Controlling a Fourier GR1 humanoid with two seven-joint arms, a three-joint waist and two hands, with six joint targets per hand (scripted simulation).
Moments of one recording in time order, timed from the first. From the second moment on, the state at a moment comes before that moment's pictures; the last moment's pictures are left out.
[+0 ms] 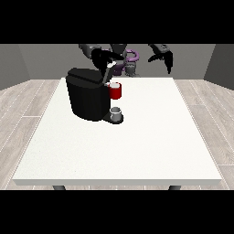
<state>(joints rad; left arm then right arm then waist) -0.25 0.08 0.12 -1.43 -0.12 -0.24 -0.09 -0.86 -0.18 -0.09 -1.00 0.04 -0.01 0.14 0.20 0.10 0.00</state>
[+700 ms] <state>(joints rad) -0.30 0.10 0.11 -1.43 -0.10 -0.26 -0.10 -1.08 -0.16 -0.03 -0.95 0.16 -0.05 0.14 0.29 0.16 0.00</state>
